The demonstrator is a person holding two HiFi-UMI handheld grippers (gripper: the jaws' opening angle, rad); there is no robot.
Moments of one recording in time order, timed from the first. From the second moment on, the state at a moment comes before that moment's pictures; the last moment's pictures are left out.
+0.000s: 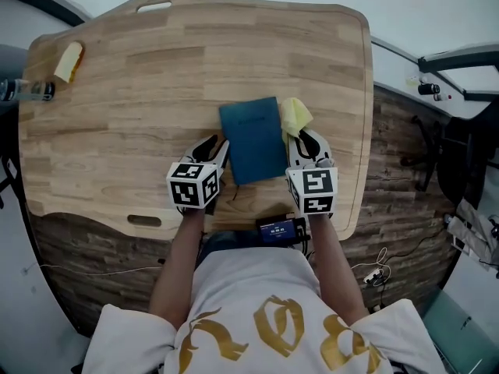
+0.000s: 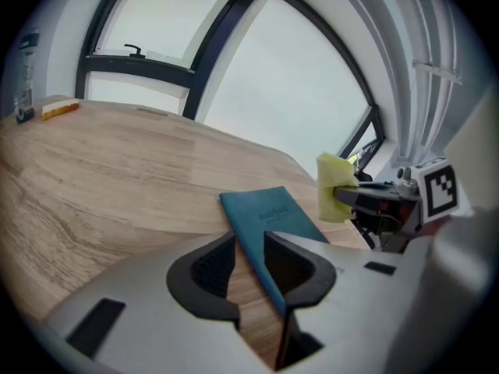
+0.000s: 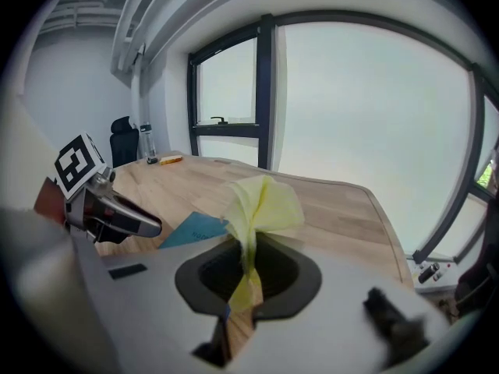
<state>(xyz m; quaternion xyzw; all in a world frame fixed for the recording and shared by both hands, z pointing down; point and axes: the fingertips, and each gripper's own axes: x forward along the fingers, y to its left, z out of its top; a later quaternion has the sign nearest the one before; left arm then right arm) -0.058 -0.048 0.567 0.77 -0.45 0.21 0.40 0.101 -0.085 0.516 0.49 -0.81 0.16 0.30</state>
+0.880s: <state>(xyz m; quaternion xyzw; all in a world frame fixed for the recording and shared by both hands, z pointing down) -0.048 -0.050 0.592 0.76 -0.41 0.25 0.45 0.068 -0.121 0.568 0.43 -0.81 0.19 0.35</state>
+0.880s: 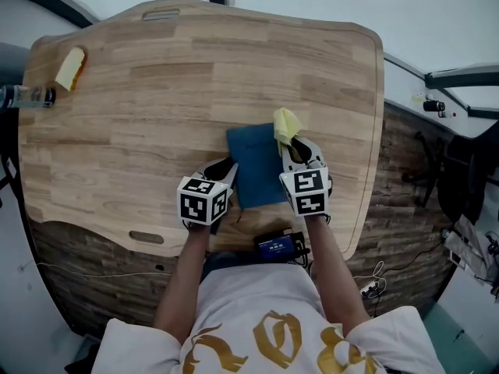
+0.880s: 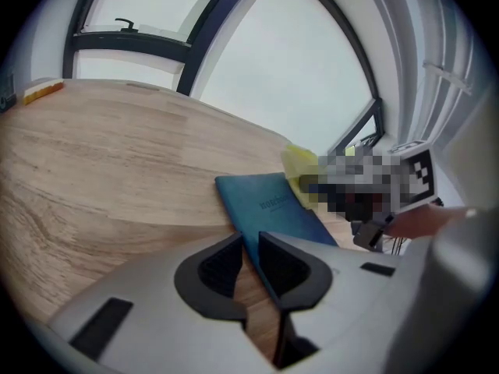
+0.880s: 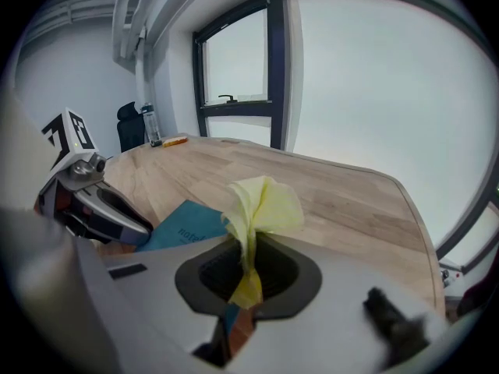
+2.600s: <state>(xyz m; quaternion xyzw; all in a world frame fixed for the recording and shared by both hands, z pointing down) -0.047 -0.049 0.594 0.75 -0.38 0.24 0.48 0.004 -0.103 0.589 0.30 -0.82 0.21 0.44</state>
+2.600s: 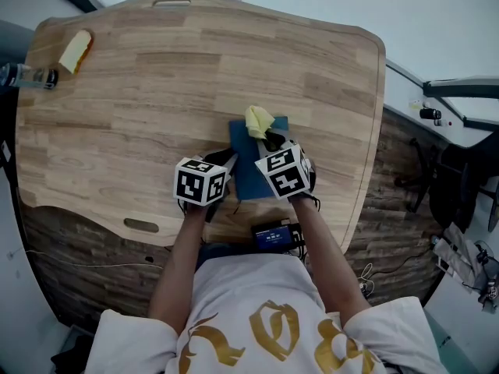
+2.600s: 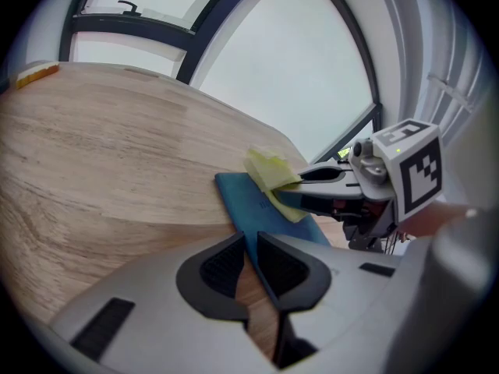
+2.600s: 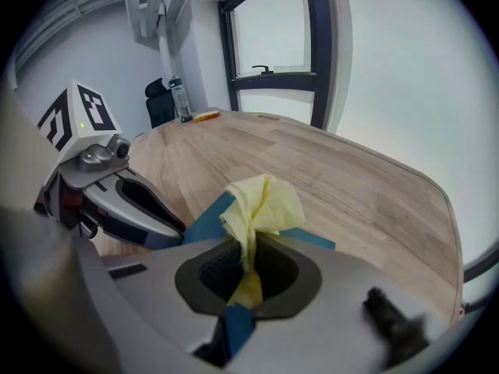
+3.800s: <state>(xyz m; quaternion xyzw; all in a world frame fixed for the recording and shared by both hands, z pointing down) -0.047 -0.050 0.594 0.76 -0.38 0.24 0.47 -0.025 -0.057 0.589 0.25 -0.84 0.20 0.44</state>
